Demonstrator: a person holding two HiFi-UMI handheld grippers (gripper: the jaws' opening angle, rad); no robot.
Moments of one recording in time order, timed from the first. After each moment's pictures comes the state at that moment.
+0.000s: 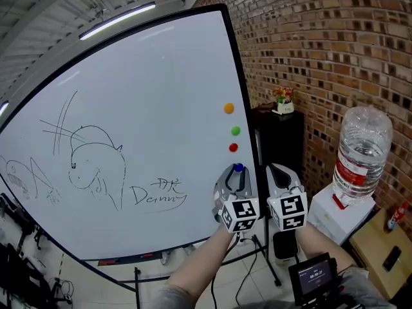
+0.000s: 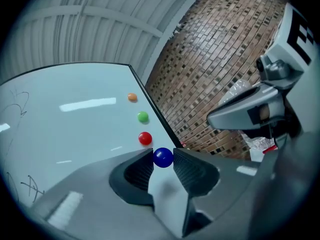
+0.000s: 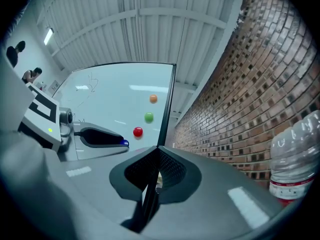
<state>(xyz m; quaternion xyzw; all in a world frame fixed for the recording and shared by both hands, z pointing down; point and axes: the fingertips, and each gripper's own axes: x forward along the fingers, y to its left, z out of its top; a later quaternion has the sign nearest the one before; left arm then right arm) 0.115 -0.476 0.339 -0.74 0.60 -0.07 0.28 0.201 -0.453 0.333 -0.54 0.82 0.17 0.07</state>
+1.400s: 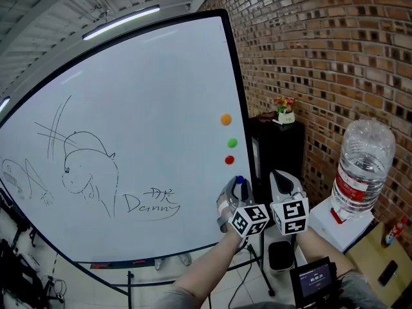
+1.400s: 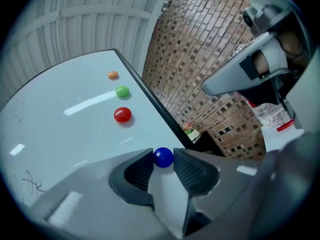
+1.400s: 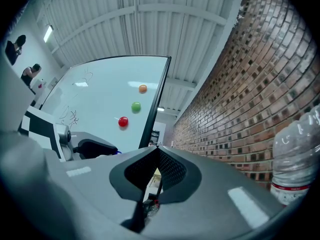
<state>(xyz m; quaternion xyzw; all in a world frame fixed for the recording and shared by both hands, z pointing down) 0.125 -0.533 0.384 -0.68 0.66 -0.16 0.28 0.227 -0.496 0.342 -0.55 0.82 0.17 0.05</state>
